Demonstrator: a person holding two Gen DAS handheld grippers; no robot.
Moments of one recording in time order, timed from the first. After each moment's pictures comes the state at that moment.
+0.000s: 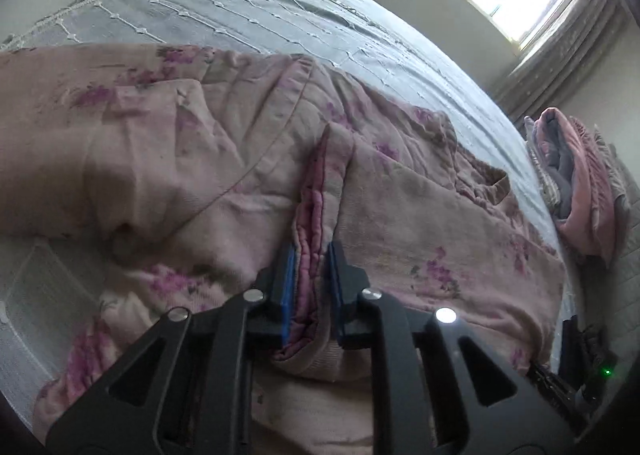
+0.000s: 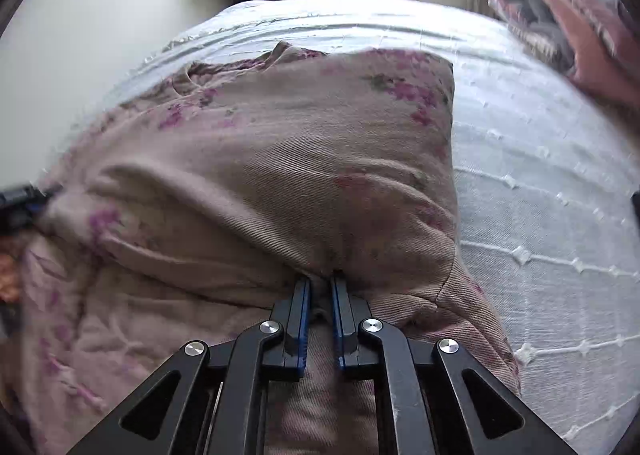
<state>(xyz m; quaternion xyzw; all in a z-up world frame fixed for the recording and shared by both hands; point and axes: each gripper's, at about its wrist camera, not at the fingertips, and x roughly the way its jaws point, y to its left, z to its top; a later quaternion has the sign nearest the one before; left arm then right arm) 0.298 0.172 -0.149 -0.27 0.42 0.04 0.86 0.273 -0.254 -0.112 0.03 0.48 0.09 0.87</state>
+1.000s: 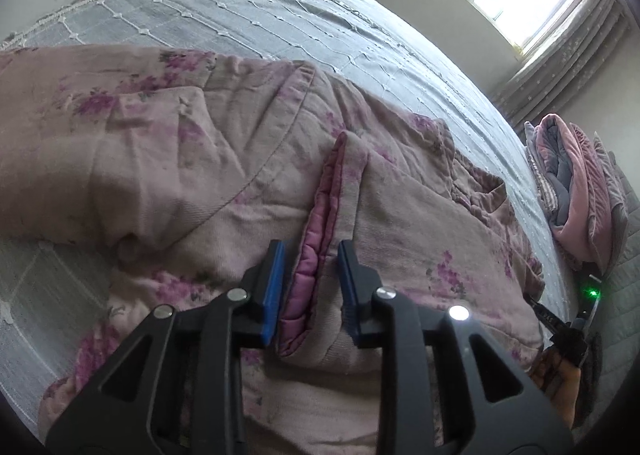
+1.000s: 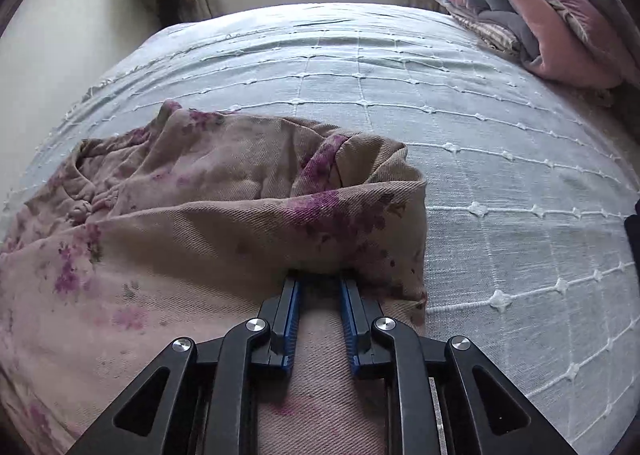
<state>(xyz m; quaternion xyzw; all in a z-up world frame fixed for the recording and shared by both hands) 0.299 0.180 -0.142 -0.28 0.43 0.04 0.86 0.394 -0.263 -0.121 0.04 0.47 -0.05 0.88</state>
